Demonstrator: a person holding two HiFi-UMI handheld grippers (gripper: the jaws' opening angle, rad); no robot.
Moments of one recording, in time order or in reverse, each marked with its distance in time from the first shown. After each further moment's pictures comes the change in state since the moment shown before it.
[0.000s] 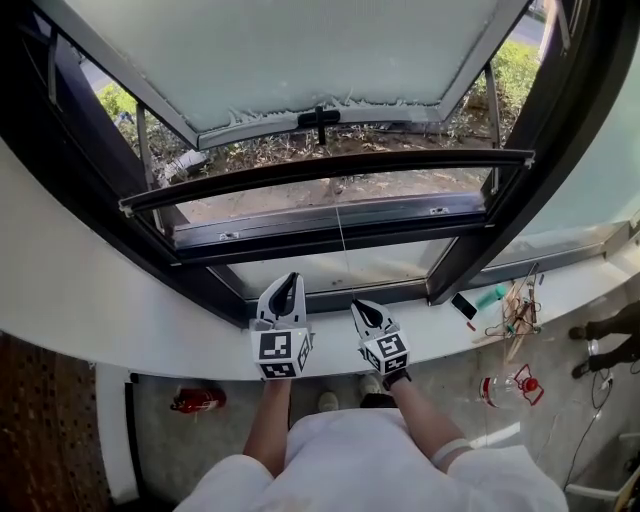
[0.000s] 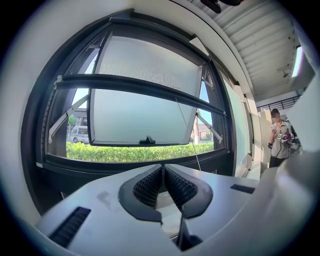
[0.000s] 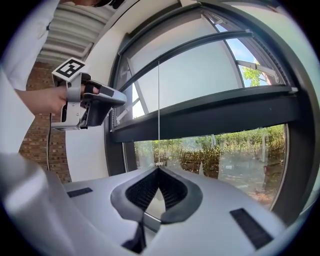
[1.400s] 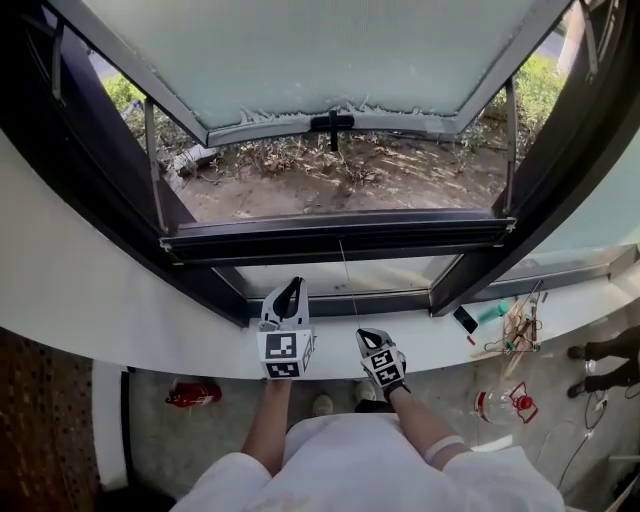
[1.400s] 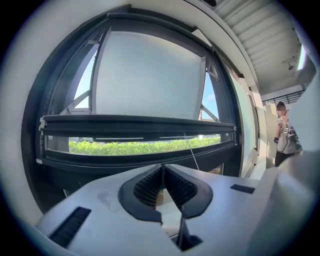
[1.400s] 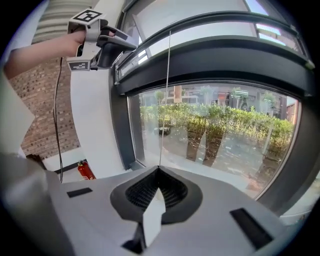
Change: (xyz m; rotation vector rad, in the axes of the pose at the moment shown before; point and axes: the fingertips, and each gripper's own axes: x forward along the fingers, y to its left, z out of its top) left arm 0.022 0.010 -0.024 0.020 0.057 0.057; right arm -0.002 -0.012 -0.142 -0.120 0.406 0.054
